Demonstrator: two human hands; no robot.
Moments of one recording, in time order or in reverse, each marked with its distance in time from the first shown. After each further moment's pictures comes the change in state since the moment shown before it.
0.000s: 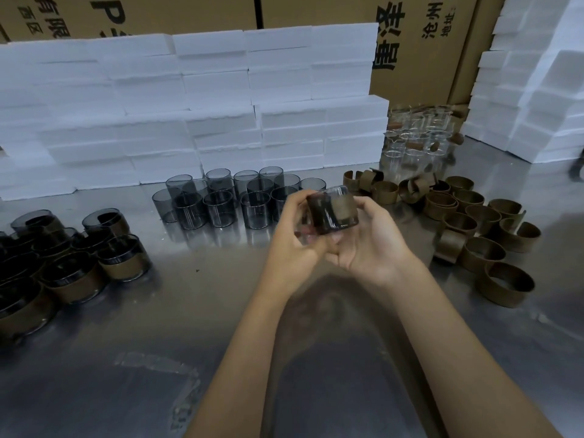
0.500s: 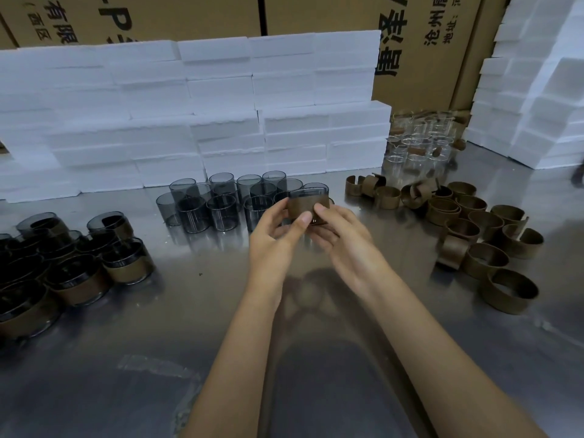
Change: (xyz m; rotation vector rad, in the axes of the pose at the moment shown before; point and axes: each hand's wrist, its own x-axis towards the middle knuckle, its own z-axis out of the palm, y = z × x) left_hand 0.008 -0.004 -0.017 -0.193 0.282 -0.234; right_hand 0.005 0.023 0.033 -0.050 0.151 -0.274
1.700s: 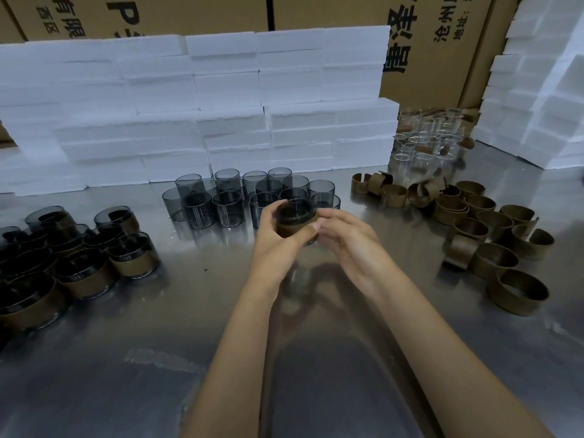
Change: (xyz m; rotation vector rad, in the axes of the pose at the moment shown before) left_hand 0.007 -0.003 -0.010 0.138 -0.029 -0.076; right_hand 0.007 0.006 -0.010 -0.209 0.035 0.021
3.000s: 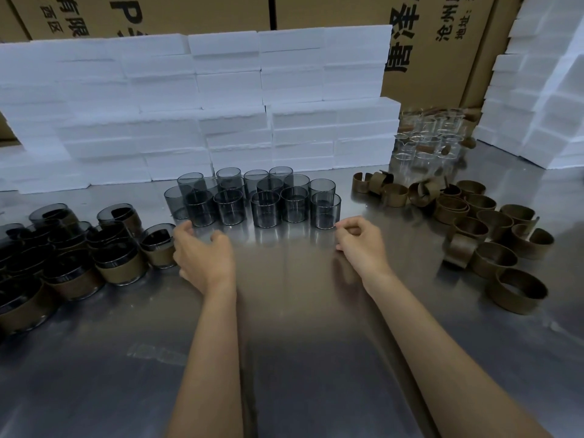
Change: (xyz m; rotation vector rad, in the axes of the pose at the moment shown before) left_hand 0.017 -0.012 -0.067 0.388 0.815 -0.050; right_hand 0.019 0.019 -0.016 -0.522 0.342 -0.122
